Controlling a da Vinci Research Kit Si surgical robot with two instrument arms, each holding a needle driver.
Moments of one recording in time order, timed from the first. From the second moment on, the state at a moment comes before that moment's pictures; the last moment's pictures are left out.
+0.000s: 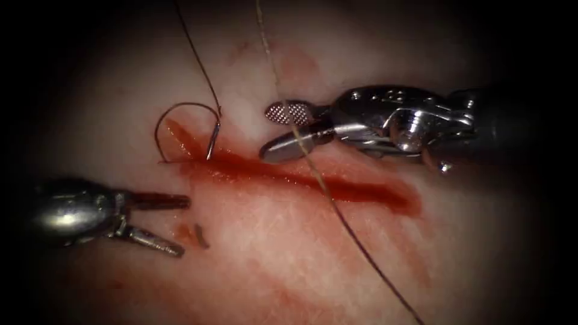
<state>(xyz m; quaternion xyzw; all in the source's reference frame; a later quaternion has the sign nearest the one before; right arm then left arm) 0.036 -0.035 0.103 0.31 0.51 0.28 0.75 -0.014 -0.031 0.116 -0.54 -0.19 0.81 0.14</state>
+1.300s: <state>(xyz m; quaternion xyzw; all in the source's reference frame) 0.037 -0.035 0.103 0.31 0.51 0.28 0.75 -0.016 -0.033 0.117 -0.48 -0.20 0.83 0.18</state>
